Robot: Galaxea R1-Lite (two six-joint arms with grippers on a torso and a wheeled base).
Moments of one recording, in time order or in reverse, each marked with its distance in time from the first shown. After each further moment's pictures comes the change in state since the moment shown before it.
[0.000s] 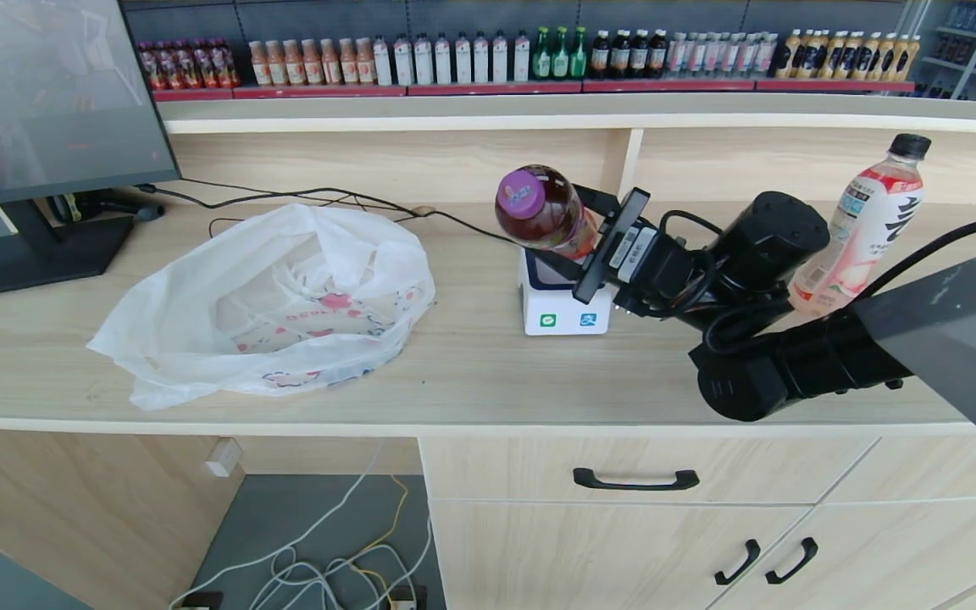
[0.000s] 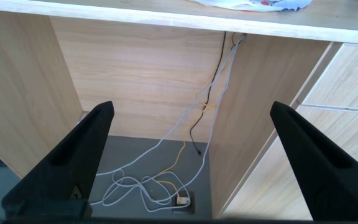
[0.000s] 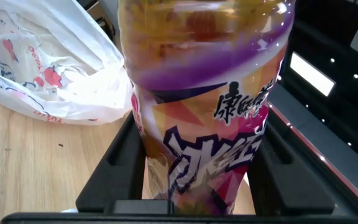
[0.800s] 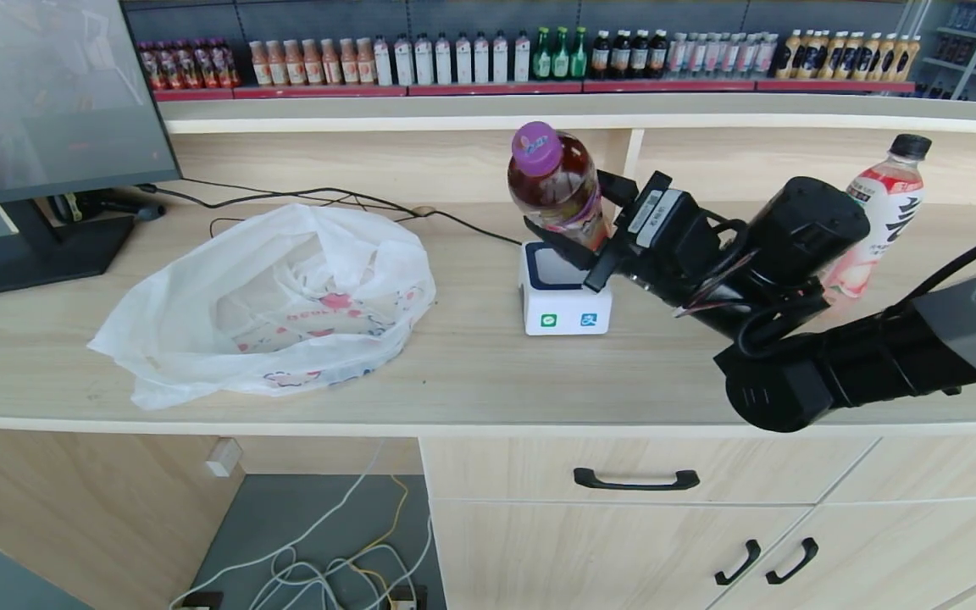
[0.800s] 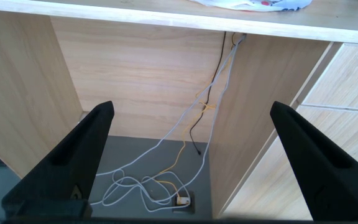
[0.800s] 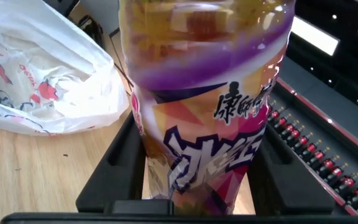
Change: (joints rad) left arm 0.000 0.000 0.000 0.000 0.000 0.000; right arm 0.018 -0.111 0.111 0.029 -0.136 0.106
